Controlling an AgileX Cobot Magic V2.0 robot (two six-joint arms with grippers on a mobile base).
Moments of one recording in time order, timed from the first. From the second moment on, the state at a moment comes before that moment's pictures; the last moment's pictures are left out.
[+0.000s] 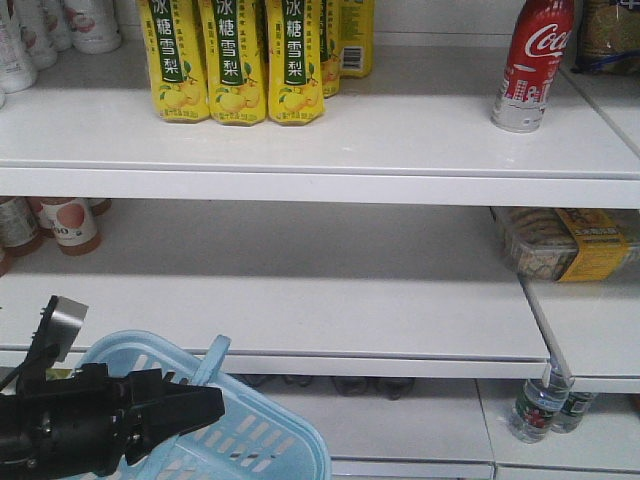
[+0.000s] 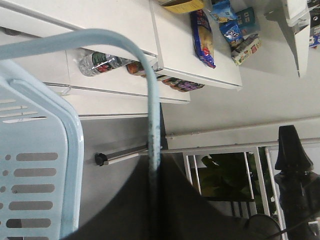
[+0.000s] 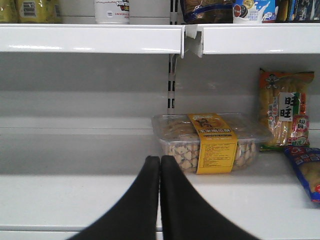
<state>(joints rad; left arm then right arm) -0.29 1.13 -0.40 -1.68 0.72 0.81 -0.04 -0.01 0.03 0.01 0.09 -0.03</state>
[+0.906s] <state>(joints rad) -0.29 1.13 -0.40 -1.68 0.72 0.81 -0.04 -0.01 0.03 0.01 0.09 -0.03</state>
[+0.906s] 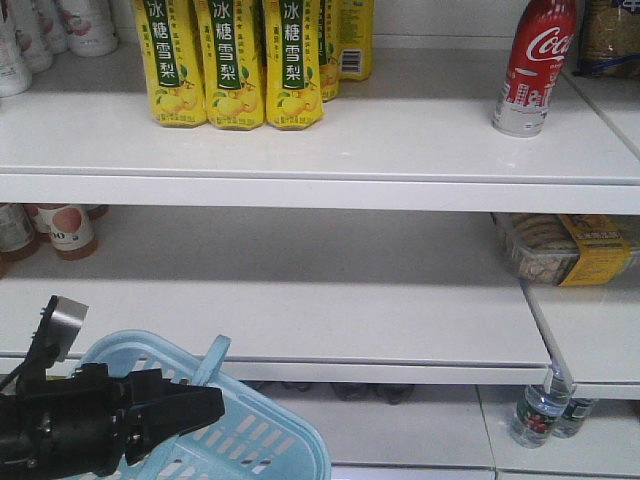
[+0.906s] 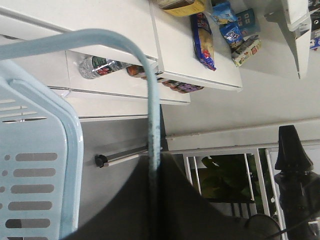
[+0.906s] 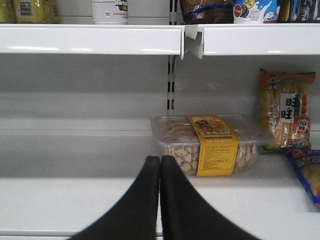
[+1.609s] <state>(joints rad) -0.29 1.13 -0.40 -1.68 0.72 0.81 -0.04 -0.01 0.03 0.01 0.09 -0.03</state>
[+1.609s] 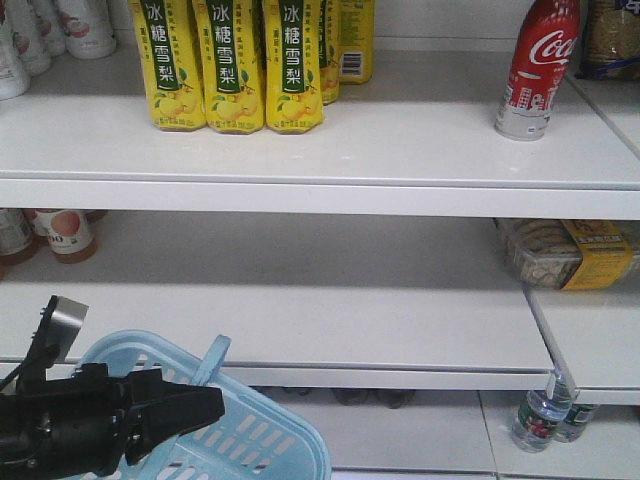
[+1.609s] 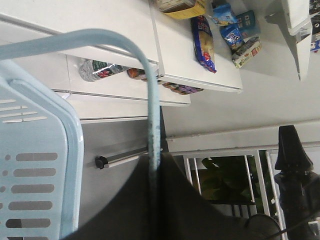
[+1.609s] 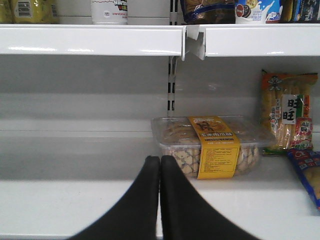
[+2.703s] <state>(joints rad) -0.29 1.13 -0.40 -1.68 0.72 0.81 -0.04 -0.01 0.03 0.01 0.09 -0.03</state>
